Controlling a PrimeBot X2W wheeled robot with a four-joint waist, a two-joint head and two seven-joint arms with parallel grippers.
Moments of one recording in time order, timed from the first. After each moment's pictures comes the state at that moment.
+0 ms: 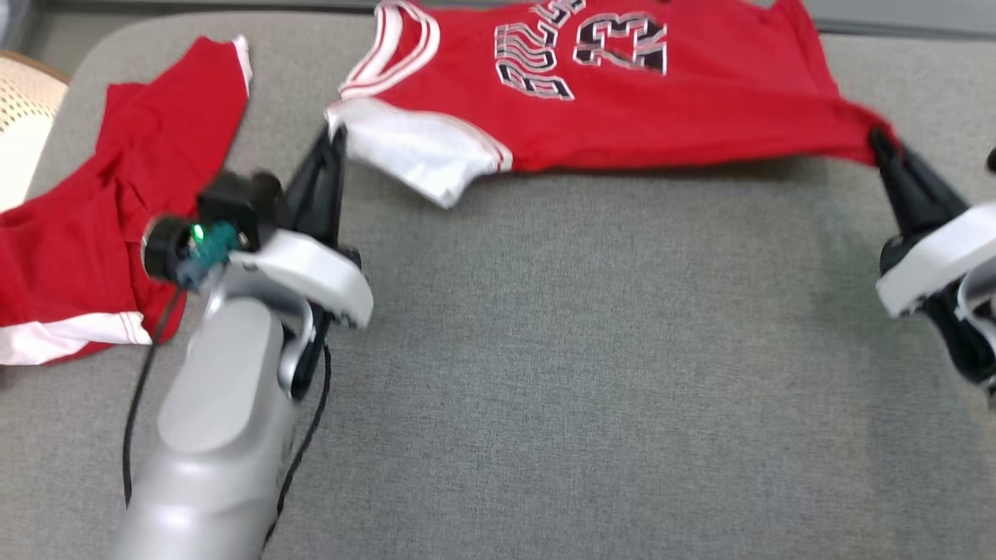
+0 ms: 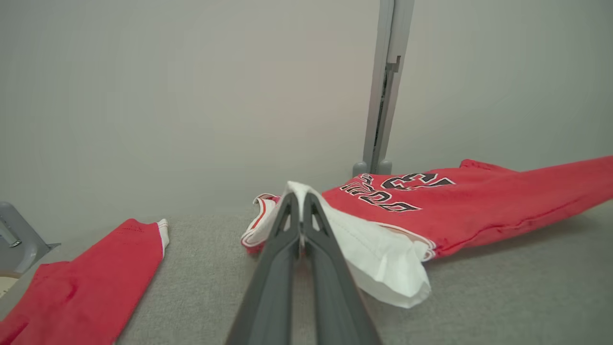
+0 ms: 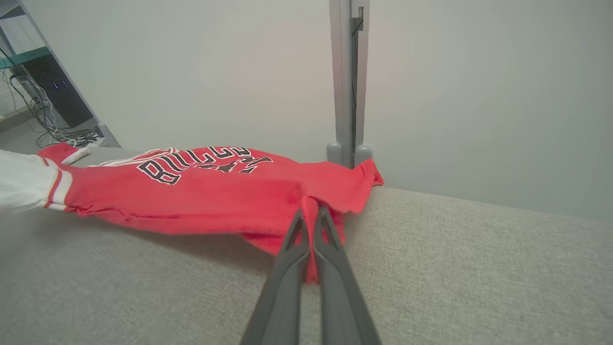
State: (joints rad) left arm -0.72 0.06 -0.21 0.66 -0.23 -0.10 -0.26; right arm -0.87 -0.63 0.87 0.69 0.96 0.13 -0.26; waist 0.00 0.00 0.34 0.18
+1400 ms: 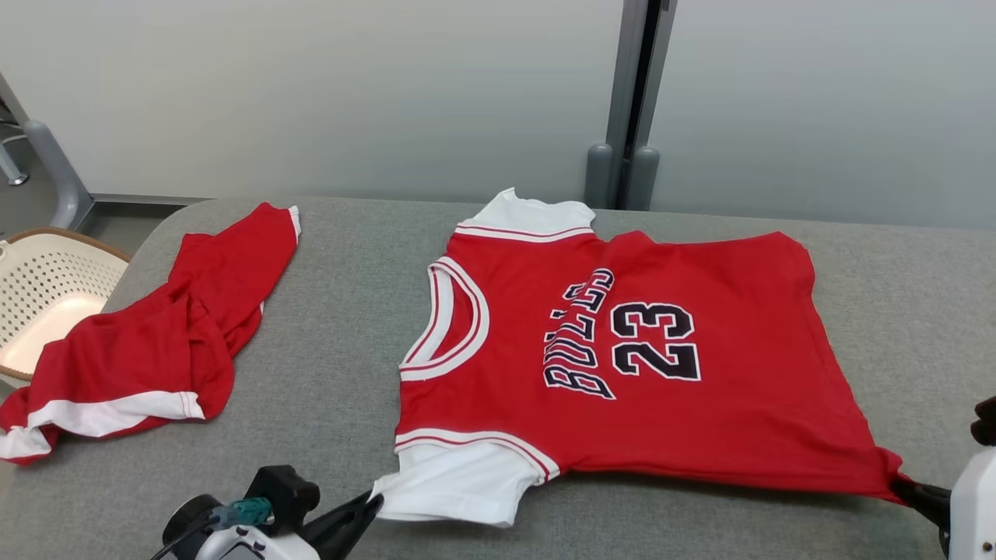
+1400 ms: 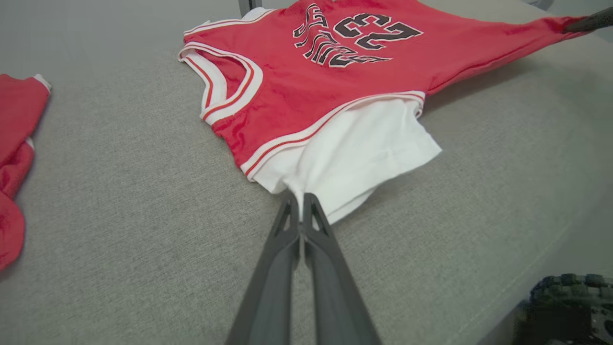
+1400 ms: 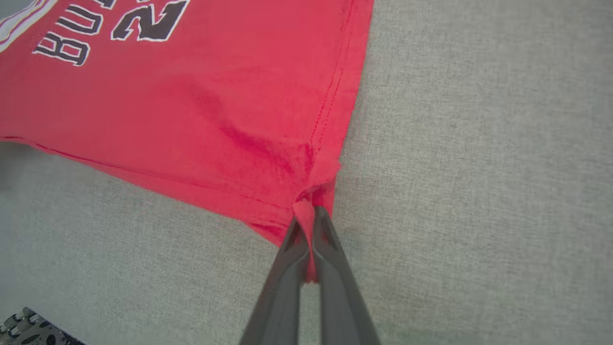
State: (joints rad) left arm -0.19 0.52 -0.76 0.22 -0.63 -0.13 0.03; right arm -0.53 -0.92 1.27 0.51 1.43 0.13 0.16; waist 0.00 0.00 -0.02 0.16
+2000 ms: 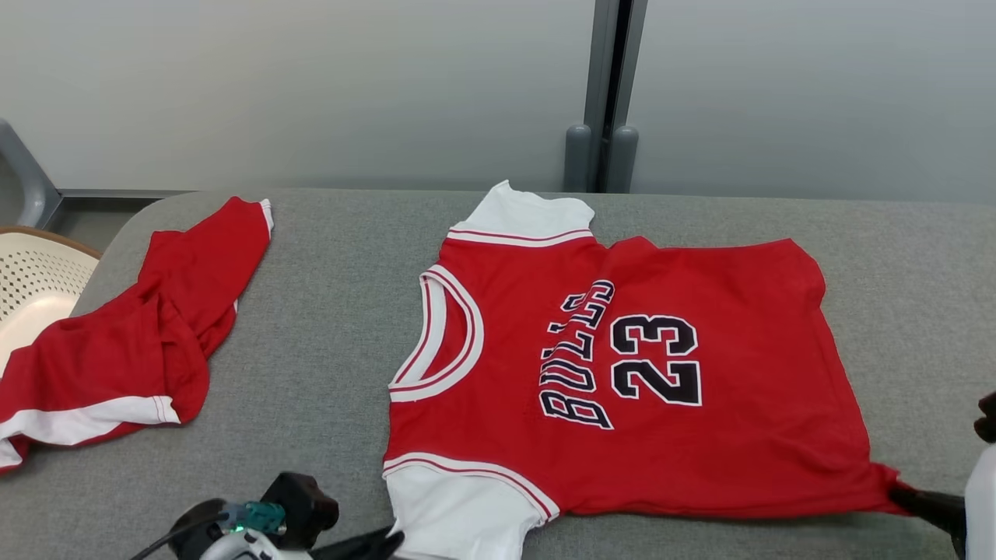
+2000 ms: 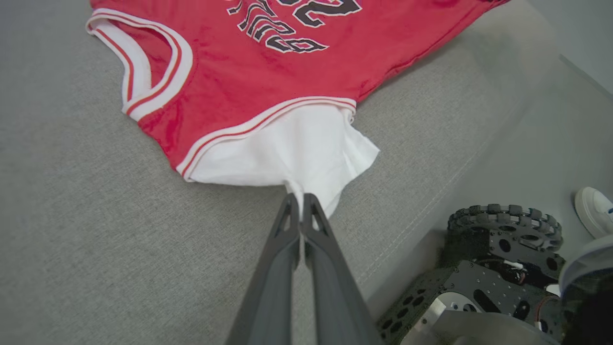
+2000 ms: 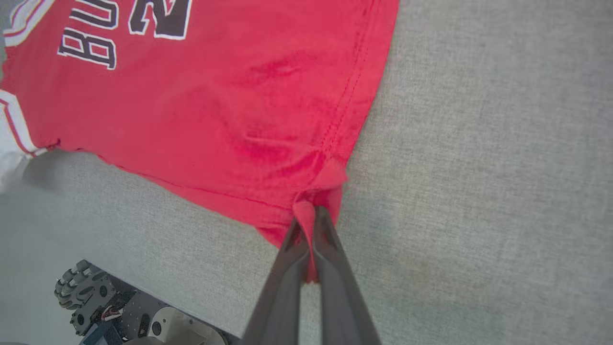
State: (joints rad) left arm -0.16 0.71 -0.85 -0.13 -0.78 -0.11 0.27; right arm -0.52 -1.03 1.25 0.32 1.50 0.13 0.30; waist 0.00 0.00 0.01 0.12
